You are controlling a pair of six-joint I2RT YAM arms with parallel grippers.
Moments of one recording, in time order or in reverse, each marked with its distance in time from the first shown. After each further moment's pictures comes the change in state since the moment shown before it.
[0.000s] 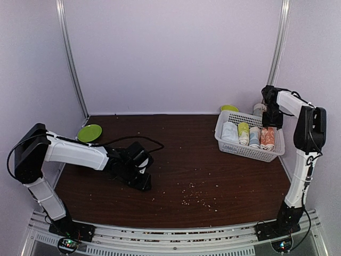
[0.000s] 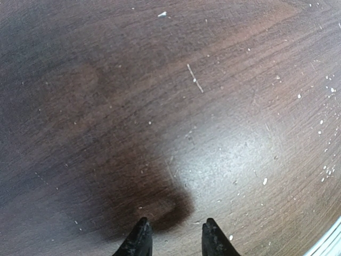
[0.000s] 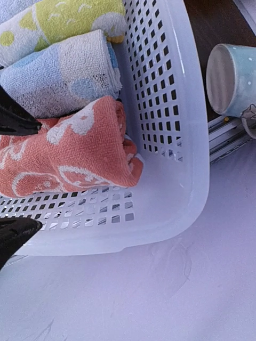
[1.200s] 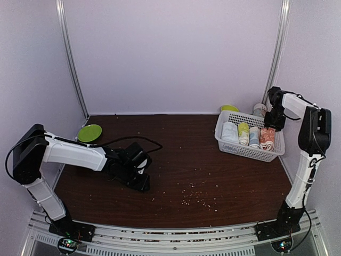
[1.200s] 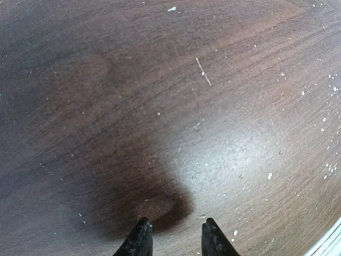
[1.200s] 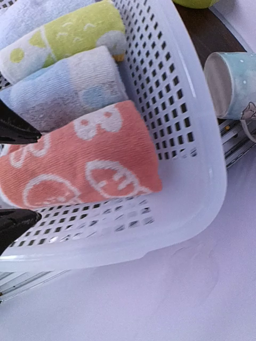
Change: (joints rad) left arm 0.000 -0.018 -0.018 -0.002 -0.009 -0.027; right arm -0.049 -0.048 -0.085 0.103 -0.159 0.079
